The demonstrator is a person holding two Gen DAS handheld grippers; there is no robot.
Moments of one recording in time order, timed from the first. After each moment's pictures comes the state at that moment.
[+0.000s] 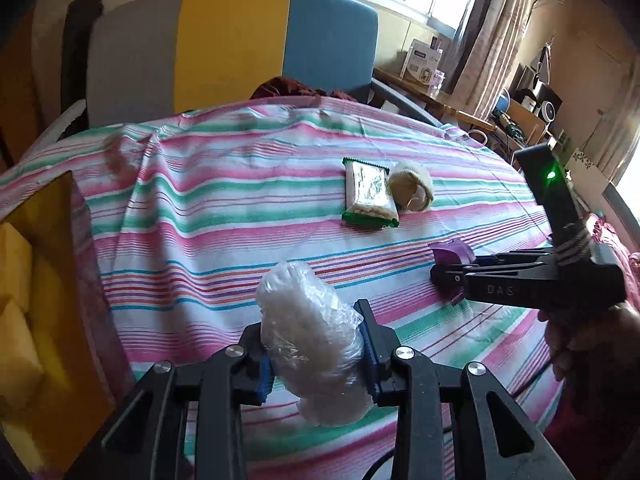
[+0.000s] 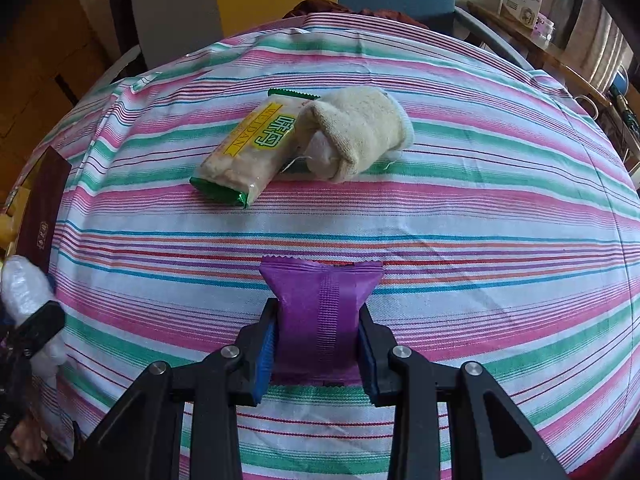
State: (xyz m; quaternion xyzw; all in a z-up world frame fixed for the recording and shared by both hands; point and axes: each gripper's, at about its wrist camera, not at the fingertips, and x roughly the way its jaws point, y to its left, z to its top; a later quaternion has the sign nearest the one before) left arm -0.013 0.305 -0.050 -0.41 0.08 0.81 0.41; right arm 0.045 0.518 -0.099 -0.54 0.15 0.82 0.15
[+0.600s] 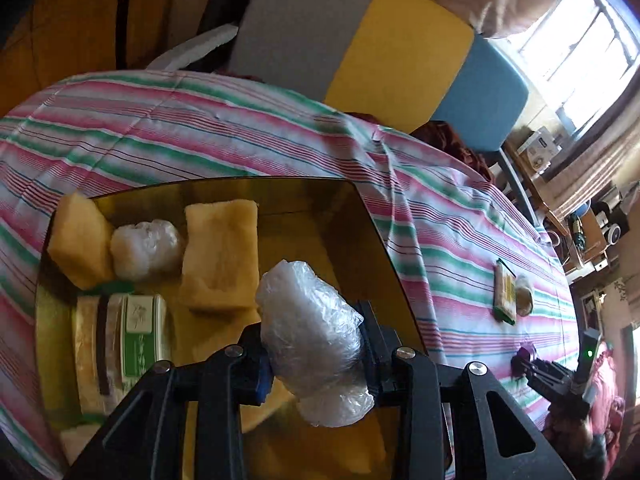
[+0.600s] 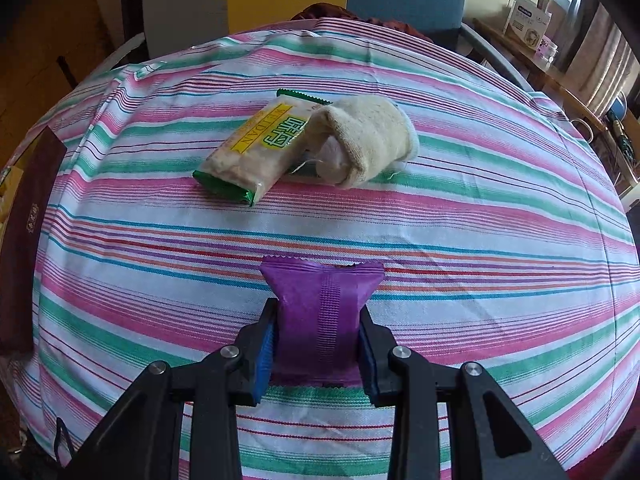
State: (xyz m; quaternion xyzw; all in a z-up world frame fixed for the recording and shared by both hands) left arm -0.173 0.133 -0.029 -0.52 -0.06 0.82 0.24; right arm 0.033 0.498 -0.096 -0.54 0.10 0.82 0.16
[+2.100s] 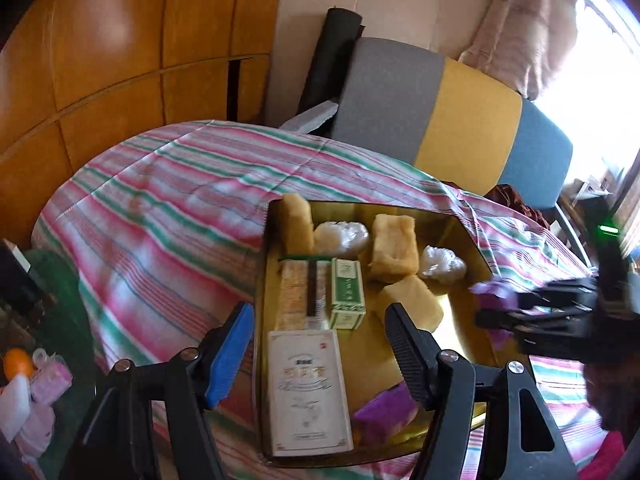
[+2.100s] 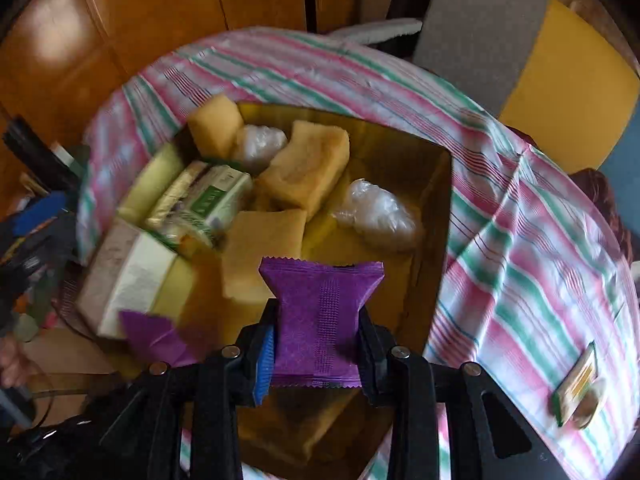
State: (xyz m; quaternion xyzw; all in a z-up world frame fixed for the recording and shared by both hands) left arm -0.059 -0.014 -0.003 -0.39 -0.05 0.91 0.10; right arm -0.116 0.187 -0.041 -0.56 -0.09 0.82 -0.13
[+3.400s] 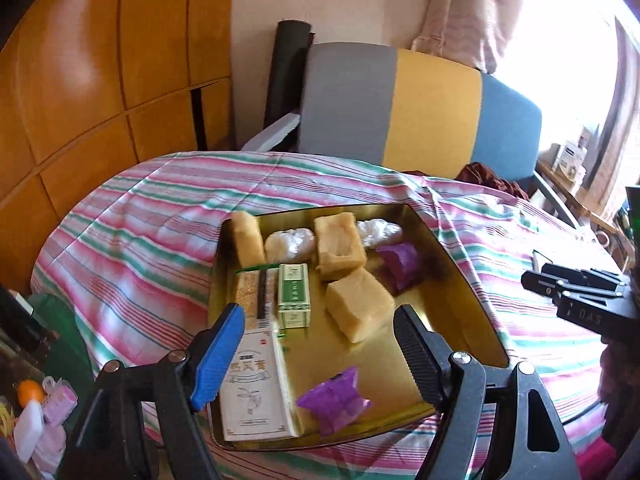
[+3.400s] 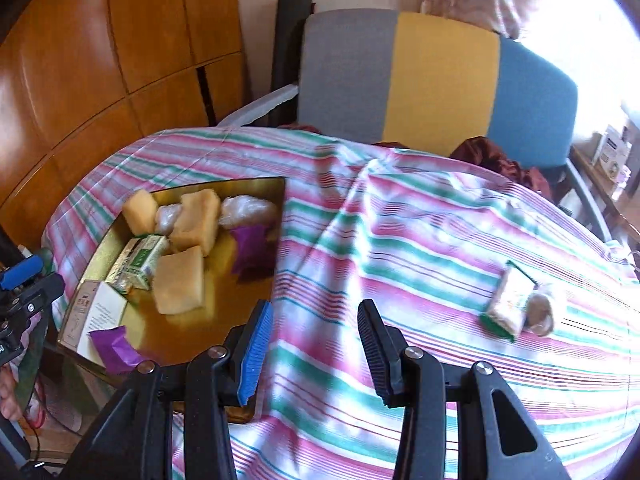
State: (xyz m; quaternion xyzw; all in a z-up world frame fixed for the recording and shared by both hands) left arm -0.028 0.047 0.020 -0.36 0.02 0.92 0.14; right arm -0.014 0.291 0.006 -0.42 0.03 0.91 0.02
